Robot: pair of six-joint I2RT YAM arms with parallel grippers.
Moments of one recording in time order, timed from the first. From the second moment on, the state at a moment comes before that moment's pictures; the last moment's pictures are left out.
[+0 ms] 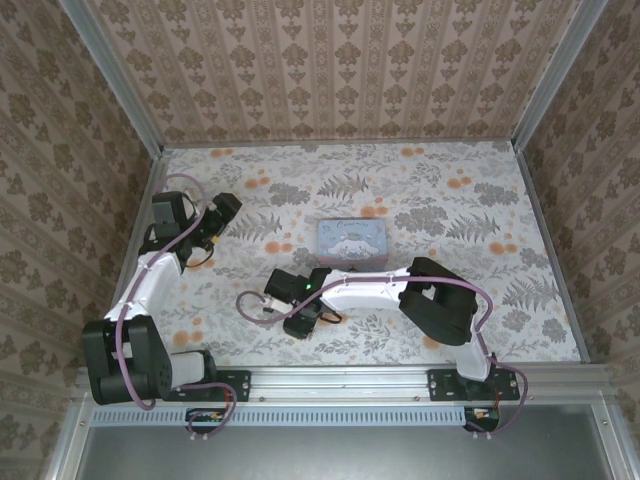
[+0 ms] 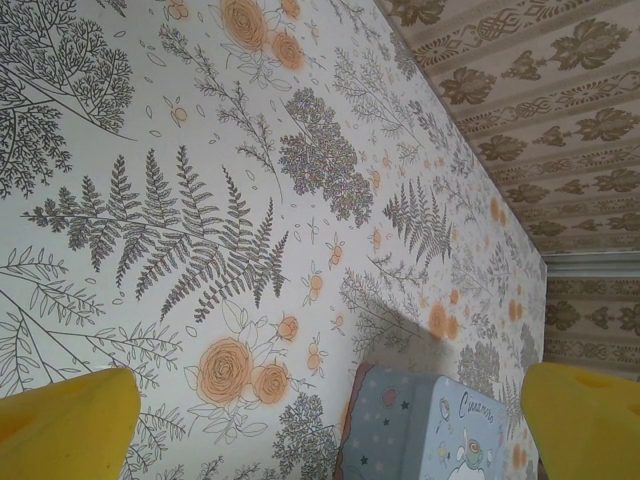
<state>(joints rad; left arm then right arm) 0.03 1.26 0.79 -0.19 0.51 -0.77 1.14 2.01 1.37 -0.63 -0.03 -0.02</state>
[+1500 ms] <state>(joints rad) 0.04 1.26 0.79 -0.19 0.51 -0.78 1.16 2.02 1.36 -0.54 0.01 0.05</state>
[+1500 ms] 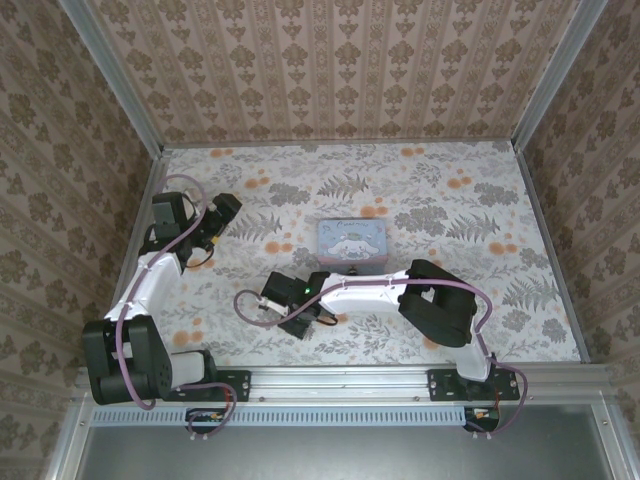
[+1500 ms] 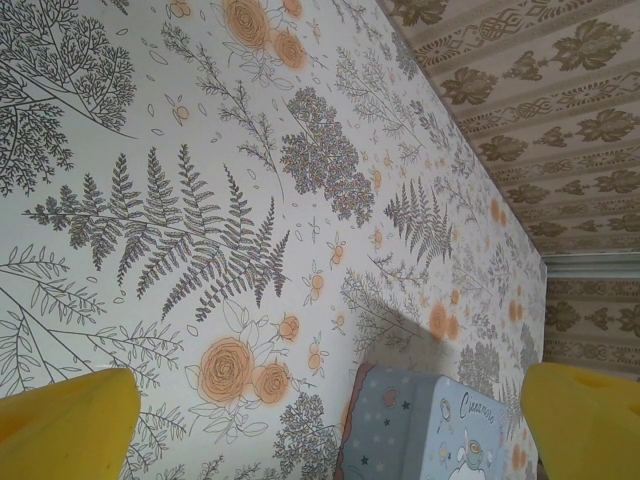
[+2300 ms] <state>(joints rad) -0.07 1.29 0.79 -0.18 0.54 -0.78 0.97 1.76 1.09 -0.32 -0.14 0.24</state>
